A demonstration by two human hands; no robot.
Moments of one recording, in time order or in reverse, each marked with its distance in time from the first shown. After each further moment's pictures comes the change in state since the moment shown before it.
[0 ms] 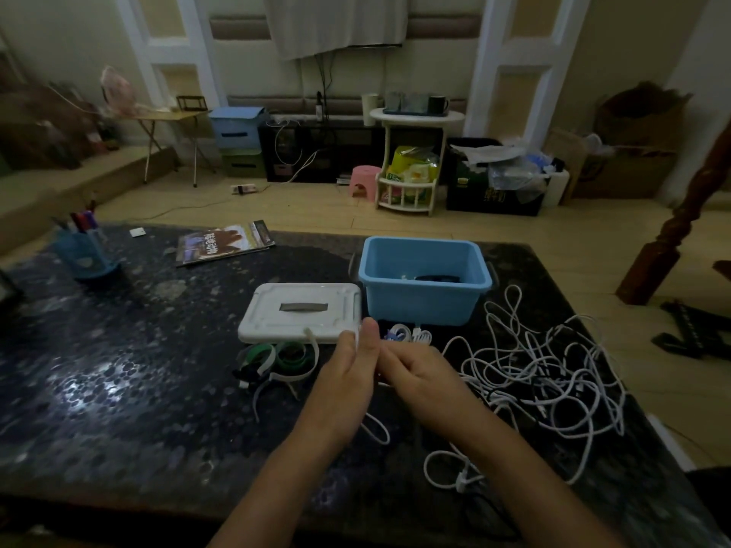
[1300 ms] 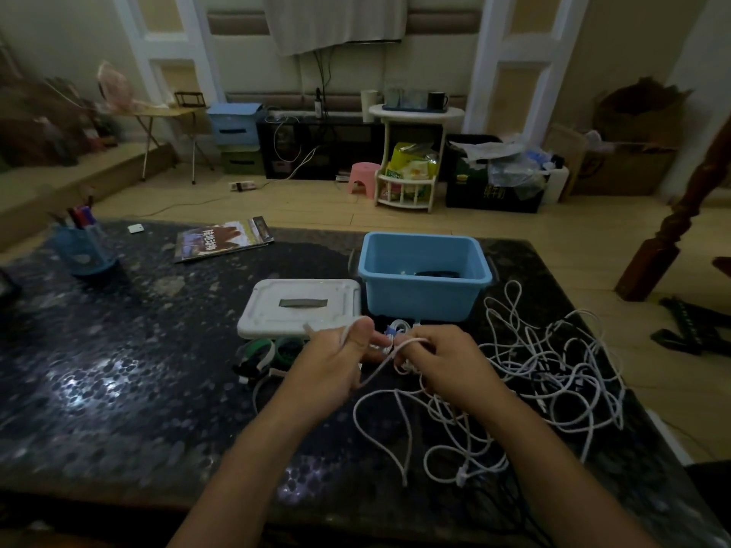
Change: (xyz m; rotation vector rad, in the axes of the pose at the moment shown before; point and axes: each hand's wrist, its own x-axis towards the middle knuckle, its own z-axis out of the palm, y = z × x) left_hand 0.012 0.009 -0.025 0.276 -0.109 0.131; right_hand 0.005 0.025 -0.021 -0.073 0.125 0.188
